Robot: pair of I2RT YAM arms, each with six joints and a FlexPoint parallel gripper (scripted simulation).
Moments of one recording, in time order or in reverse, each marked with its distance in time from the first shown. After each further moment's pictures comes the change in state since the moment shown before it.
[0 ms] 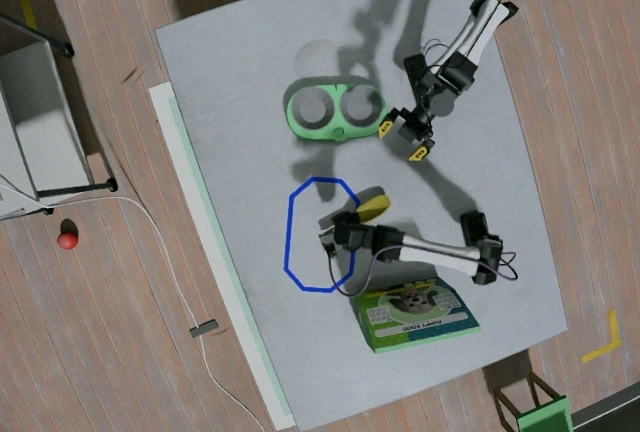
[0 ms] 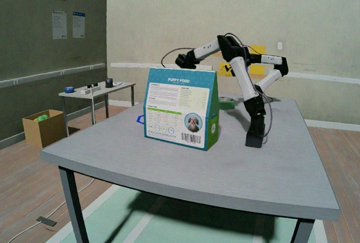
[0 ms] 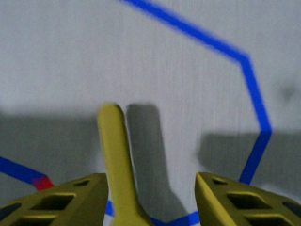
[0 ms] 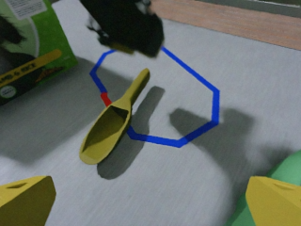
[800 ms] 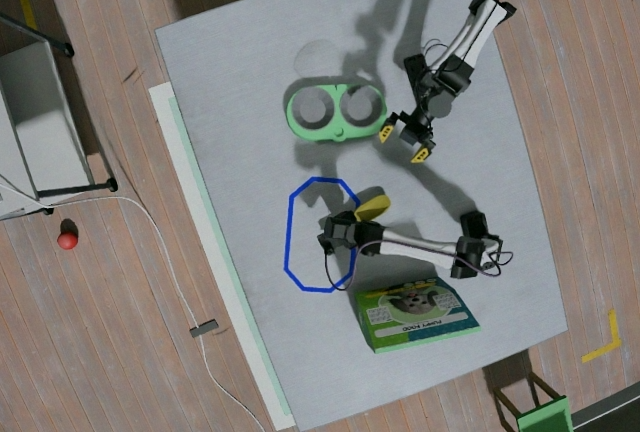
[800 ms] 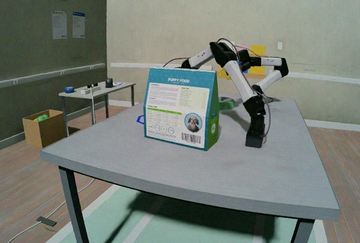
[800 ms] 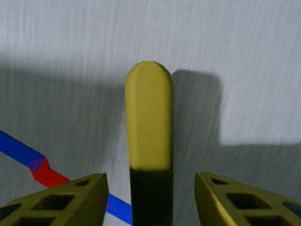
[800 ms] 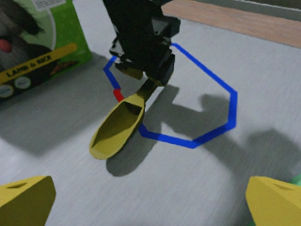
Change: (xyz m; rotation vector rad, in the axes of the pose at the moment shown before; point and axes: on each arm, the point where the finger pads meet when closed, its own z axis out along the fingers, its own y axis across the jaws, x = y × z) left arm 0.036 0.029 0.053 -0.166 0.156 -0.087; right arm 0.015 0.011 0.009 -0.063 -0.013 -0.031
